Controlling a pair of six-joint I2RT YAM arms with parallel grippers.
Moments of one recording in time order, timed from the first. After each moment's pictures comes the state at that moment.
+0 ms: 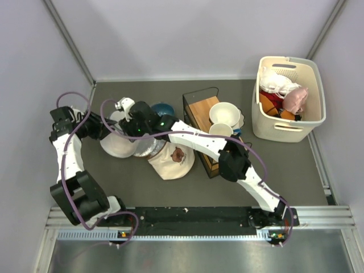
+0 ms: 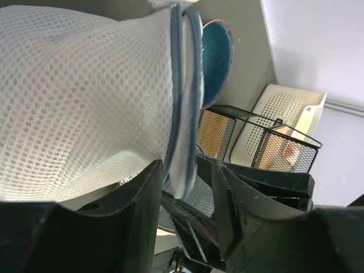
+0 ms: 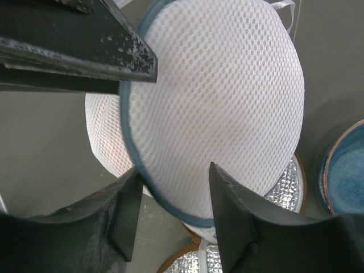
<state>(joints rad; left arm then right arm) 0.51 1.32 1.08 -0.62 0.74 -0.68 1.07 2.38 2.29 -0.43 -0.04 0.13</state>
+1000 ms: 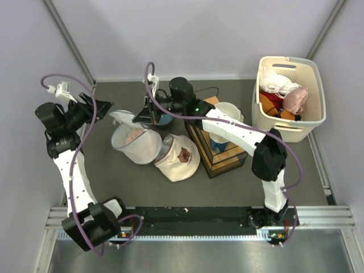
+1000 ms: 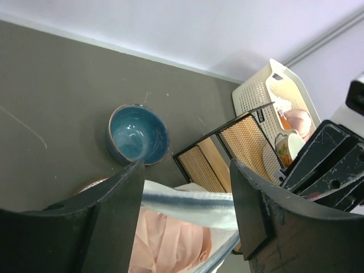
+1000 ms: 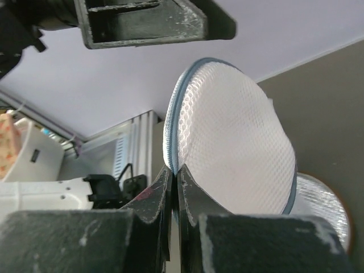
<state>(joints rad) 0.50 1.06 1.07 -0.19 0.94 -0.53 0.89 1.98 1.84 0.02 -0.66 0.37</state>
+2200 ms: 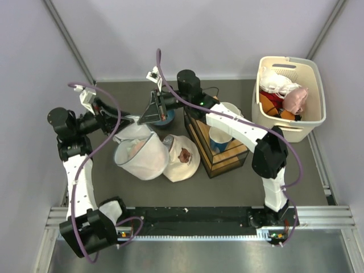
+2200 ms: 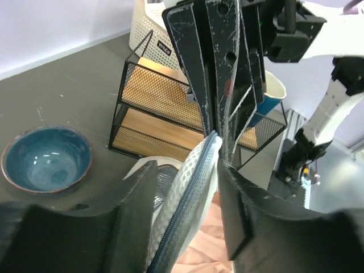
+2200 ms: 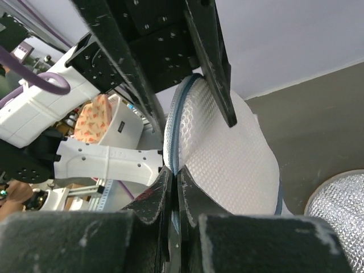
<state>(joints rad) 0.38 1.00 0.91 0.28 1.45 -0.52 0.82 1.99 1.87 0.10 -1.02 0.63</state>
